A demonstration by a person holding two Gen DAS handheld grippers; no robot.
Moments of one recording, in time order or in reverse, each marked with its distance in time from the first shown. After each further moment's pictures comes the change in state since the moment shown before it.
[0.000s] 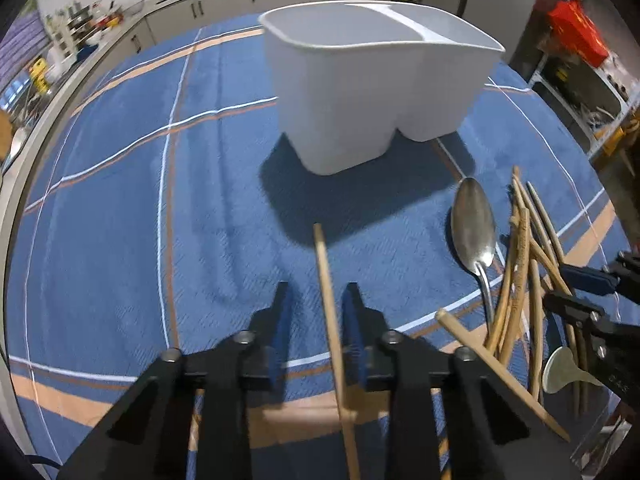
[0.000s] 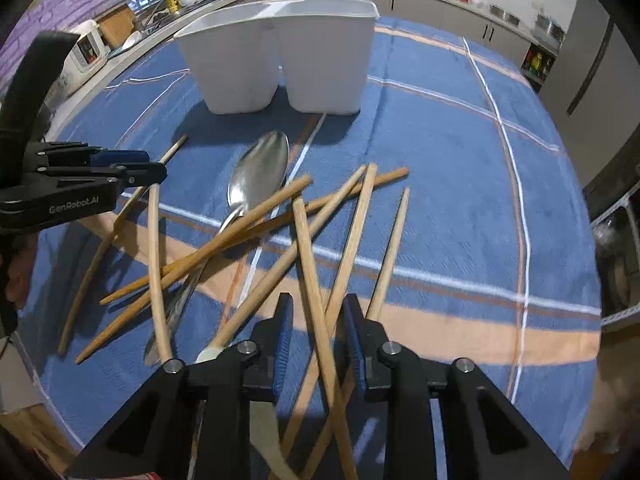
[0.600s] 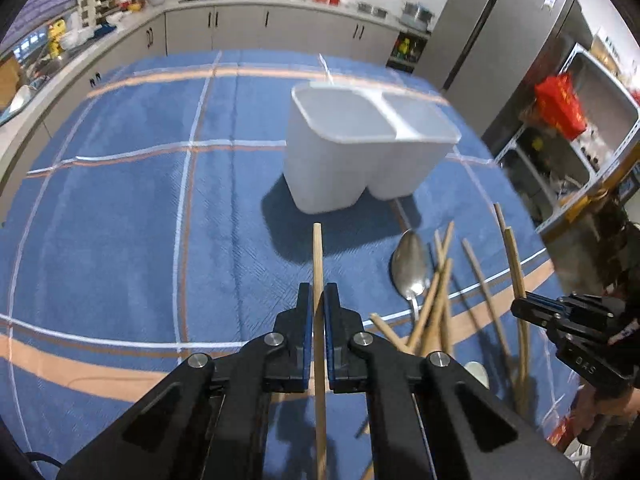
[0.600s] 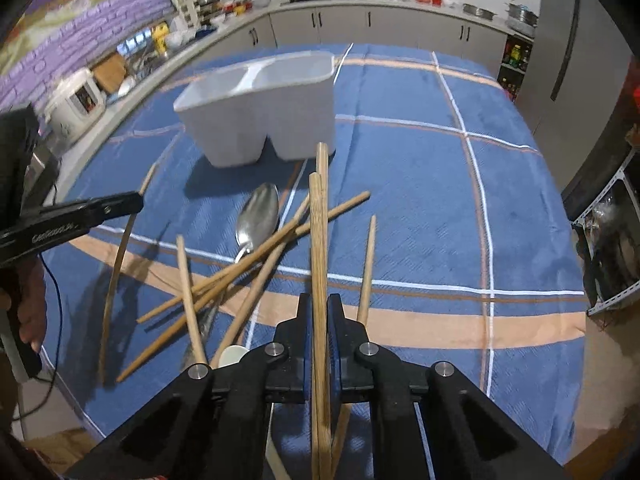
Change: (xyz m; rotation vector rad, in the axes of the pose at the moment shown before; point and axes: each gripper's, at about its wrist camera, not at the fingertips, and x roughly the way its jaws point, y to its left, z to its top) left arm -0.070 0.026 -0.018 -0.183 -0.164 -0.160; right arm -0.056 -0.026 -0.007 0.152 -0.138 0.072
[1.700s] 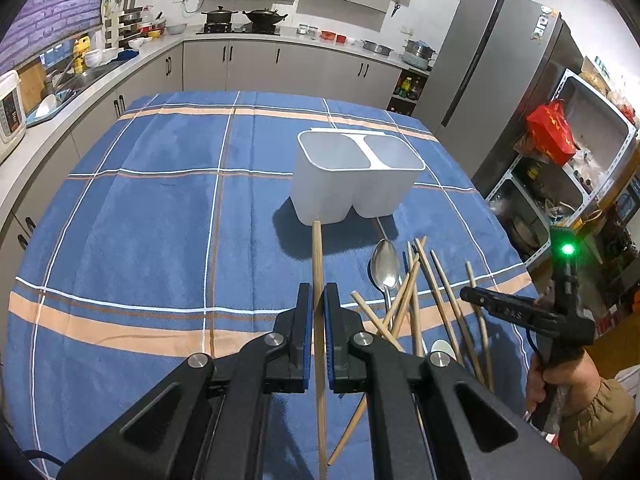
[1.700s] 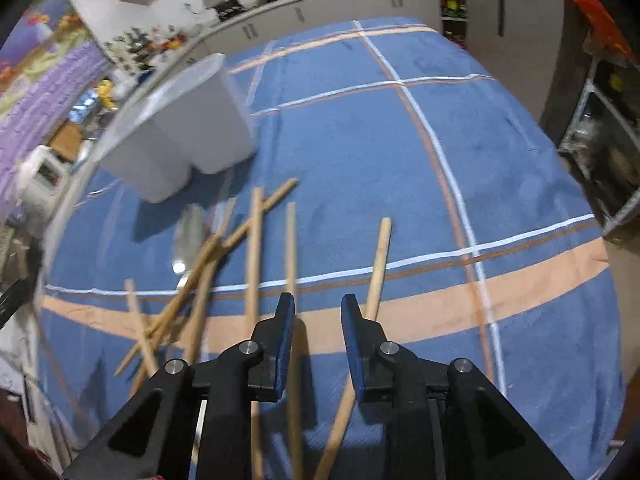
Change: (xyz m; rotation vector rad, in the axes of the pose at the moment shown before) left arm -0.059 -0.003 -0.030 -0.019 -0.126 0.020; right arm 0.041 -0.045 -0.004 0.281 0.034 -0.058
